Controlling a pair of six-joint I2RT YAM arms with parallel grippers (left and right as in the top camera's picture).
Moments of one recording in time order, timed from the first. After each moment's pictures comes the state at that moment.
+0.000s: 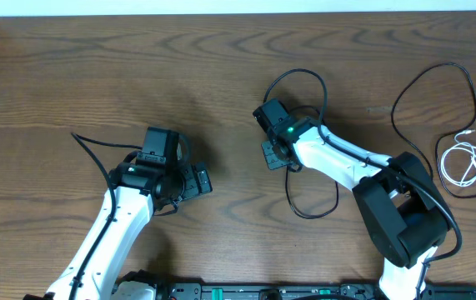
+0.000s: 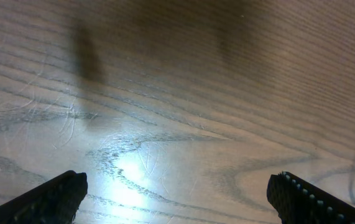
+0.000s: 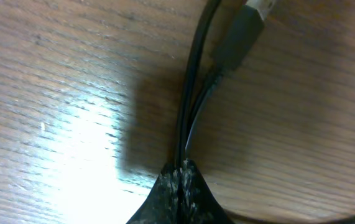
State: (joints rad) left arm -0.21 1.26 0.77 -0.81 0.15 -0.51; right arm 0.62 1.97 1.23 -0.59 0.14 0.31
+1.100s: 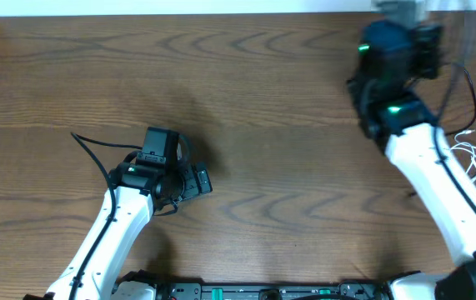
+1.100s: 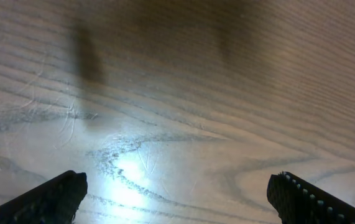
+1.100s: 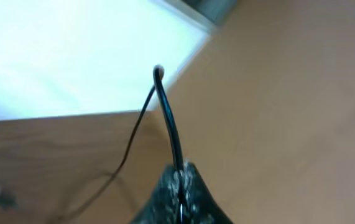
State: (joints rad) left arm -0.21 1.26 0.77 -0.81 0.15 -0.51; right arm 0.29 1.53 1.29 0.05 1.15 -0.41
